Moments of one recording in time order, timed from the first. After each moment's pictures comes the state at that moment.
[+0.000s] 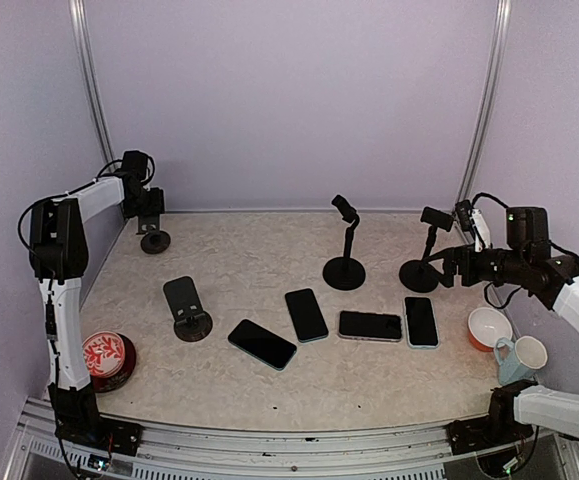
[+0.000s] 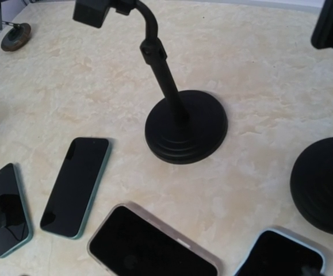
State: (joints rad) left arm -0.02 2.24 1.96 -0.50 -0.17 -0.14; right arm 0.18 0.89 0.79 -0.45 -0.44 0.05
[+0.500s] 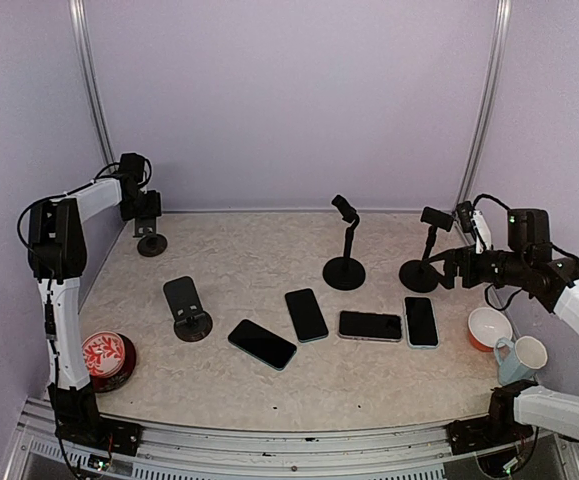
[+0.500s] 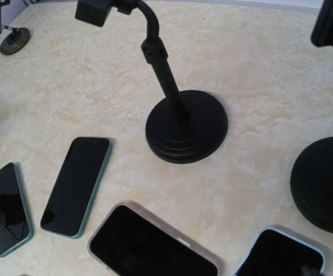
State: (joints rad) left arm -0.01 2.24 1.94 -0.50 -0.17 -0.13; right arm 0.18 0.87 0.77 -0.44 -0.44 0.05
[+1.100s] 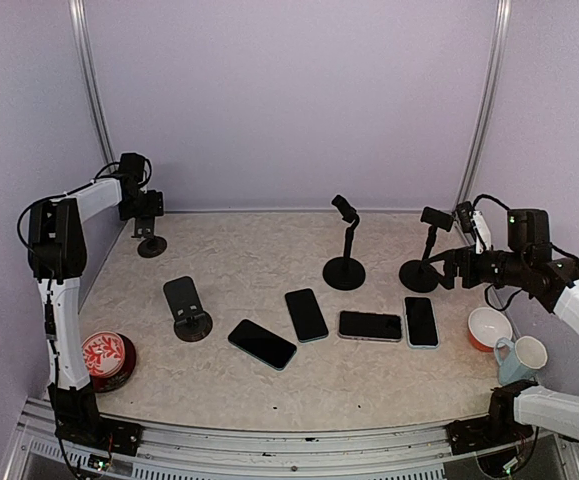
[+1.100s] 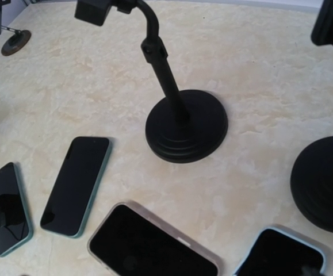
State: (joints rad) left arm -0.01 2.24 1.94 -0.50 -0.18 -0.13; right arm 0.18 0.87 0.77 -0.44 -0.44 0.05
